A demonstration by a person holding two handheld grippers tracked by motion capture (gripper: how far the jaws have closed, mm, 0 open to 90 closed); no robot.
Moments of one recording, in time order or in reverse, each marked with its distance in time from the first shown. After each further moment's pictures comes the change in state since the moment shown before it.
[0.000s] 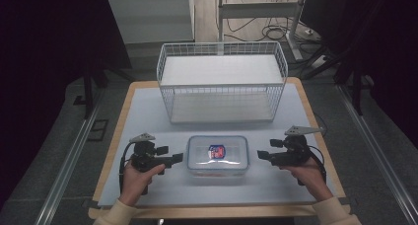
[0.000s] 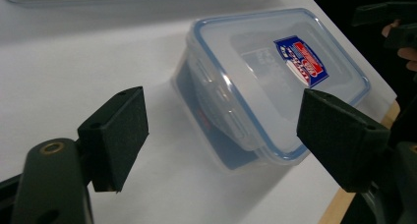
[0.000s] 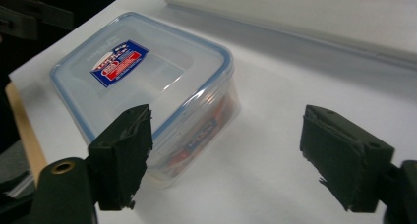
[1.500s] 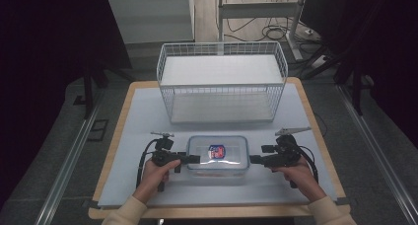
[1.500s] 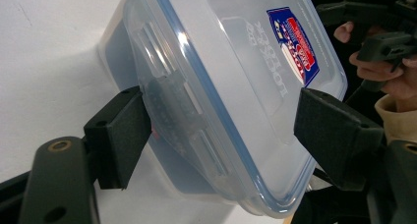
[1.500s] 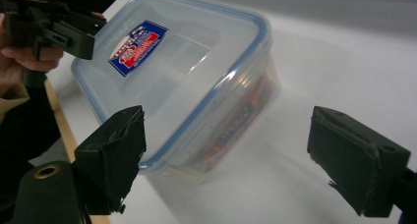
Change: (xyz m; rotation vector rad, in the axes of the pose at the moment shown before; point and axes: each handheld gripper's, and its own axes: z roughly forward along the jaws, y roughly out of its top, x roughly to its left) left arm 0.012 0.003 0.058 0.160 -0.226 -0.161; right arm 0.002 -0.003 0.025 0.094 0.109 0.109
